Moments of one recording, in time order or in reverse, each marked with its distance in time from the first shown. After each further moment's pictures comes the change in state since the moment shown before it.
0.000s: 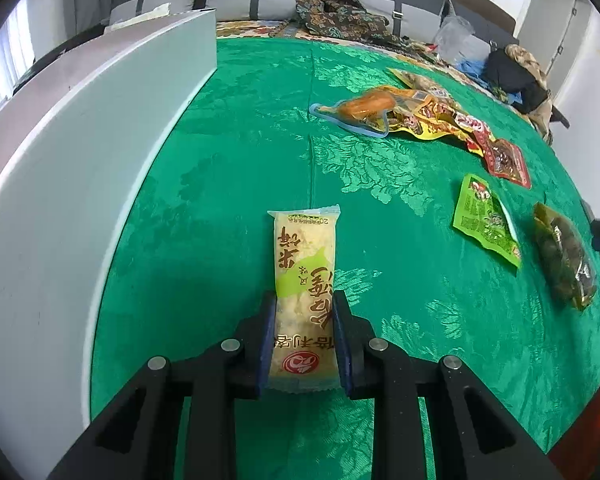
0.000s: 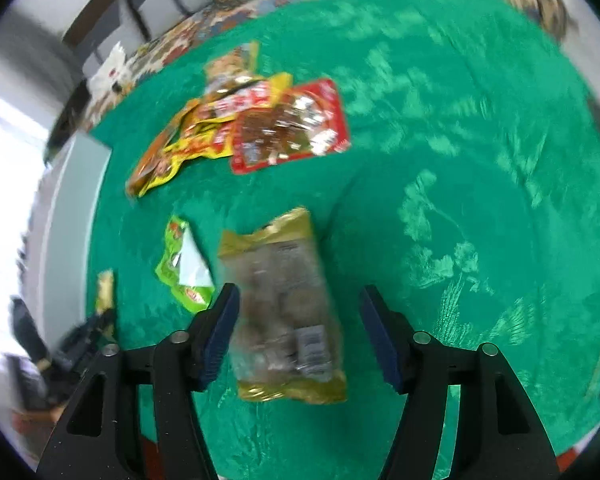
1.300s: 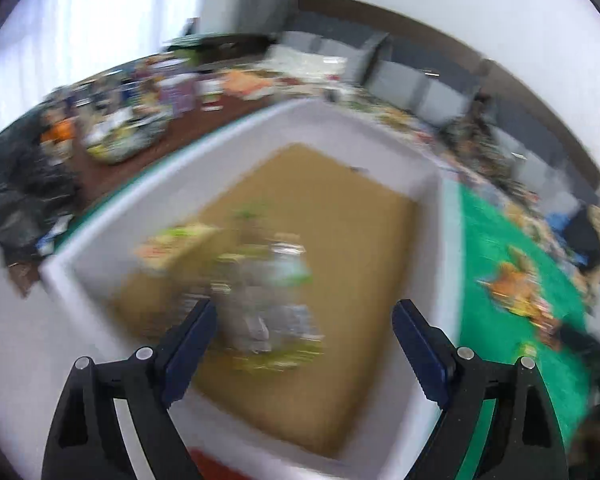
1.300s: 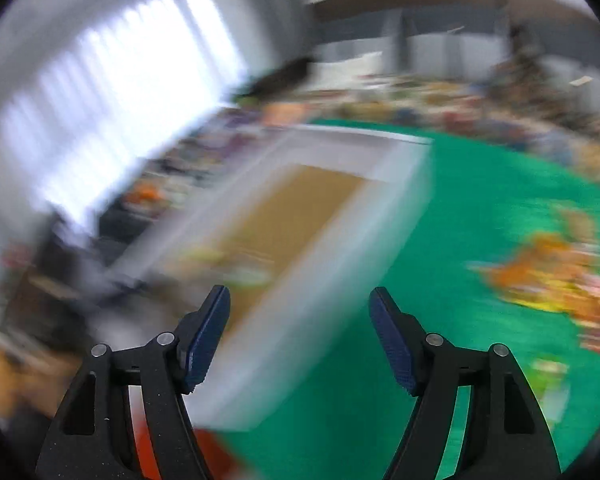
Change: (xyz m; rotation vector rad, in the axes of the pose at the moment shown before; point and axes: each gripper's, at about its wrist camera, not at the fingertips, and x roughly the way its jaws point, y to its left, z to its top) left arm -0.171 0.189 0.005 -0.387 -0.241 0.142; right arm -0.003 0.312 -0.057 -0.600 -0.248 0.281
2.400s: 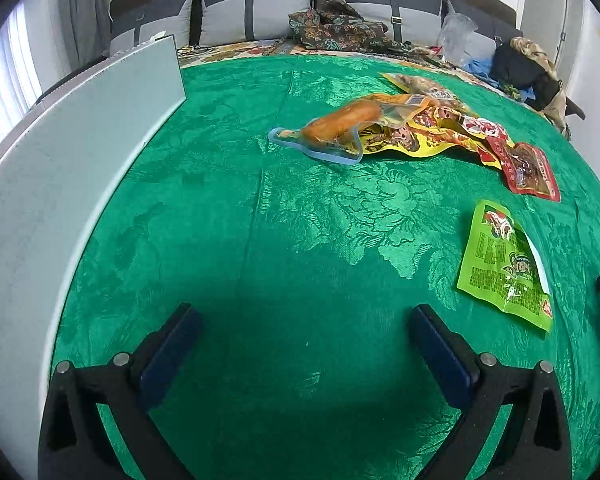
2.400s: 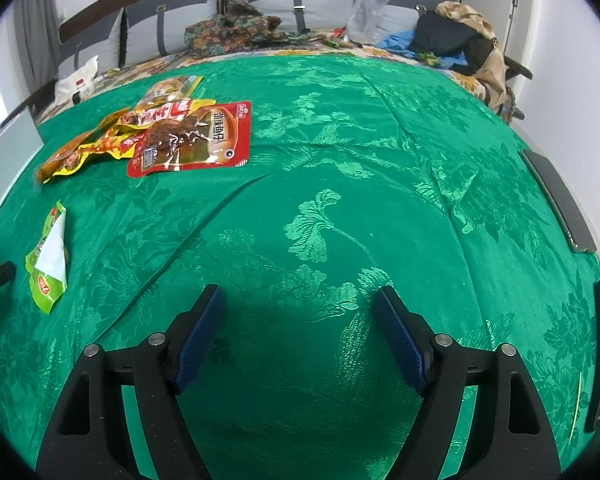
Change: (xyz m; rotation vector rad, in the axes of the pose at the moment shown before) left arm 0.176 -0.246 -0.118 0.458 0.138 -0.057; right arm -0.080 -0.299 -0.200 0.392 0.024 -0.650
